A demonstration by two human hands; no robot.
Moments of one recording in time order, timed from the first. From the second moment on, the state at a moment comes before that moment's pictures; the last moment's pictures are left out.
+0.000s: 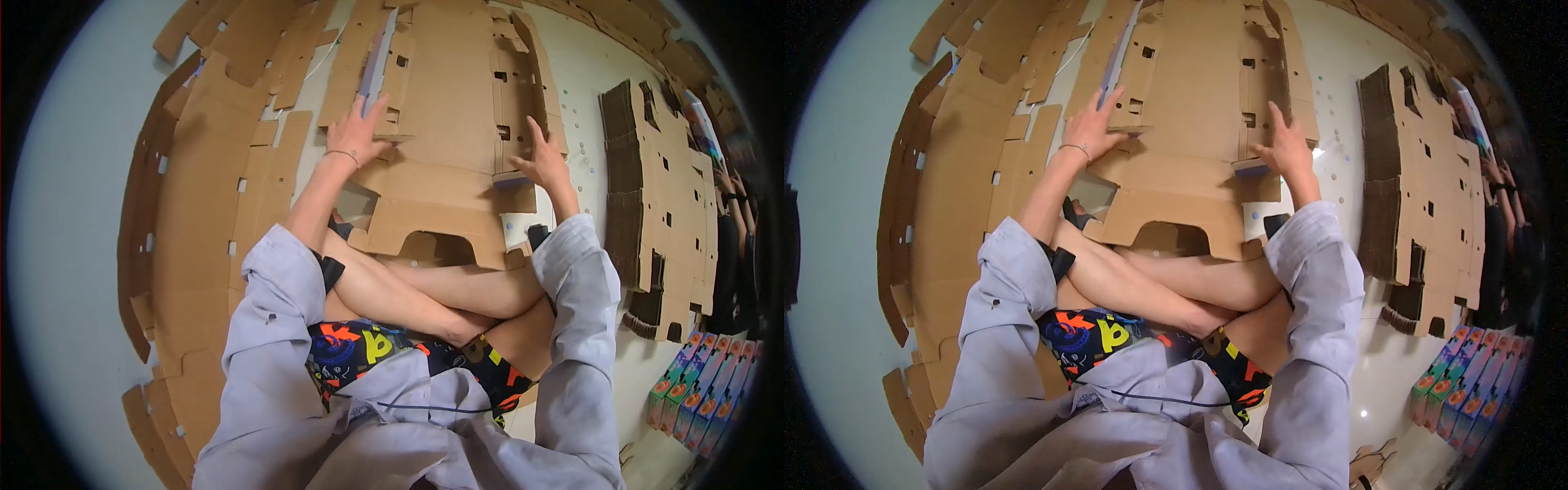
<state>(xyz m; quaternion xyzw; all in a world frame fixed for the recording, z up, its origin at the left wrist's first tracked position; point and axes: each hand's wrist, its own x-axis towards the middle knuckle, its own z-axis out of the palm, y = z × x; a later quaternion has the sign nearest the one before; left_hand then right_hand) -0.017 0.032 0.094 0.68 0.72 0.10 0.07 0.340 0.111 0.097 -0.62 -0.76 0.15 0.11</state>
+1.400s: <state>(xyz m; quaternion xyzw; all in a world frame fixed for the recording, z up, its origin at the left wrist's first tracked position) 0.077 0.106 0.191 0.45 0.39 0.61 0.52 0.684 0.051 0.366 -0.20 -0.56 0.54 0.59</state>
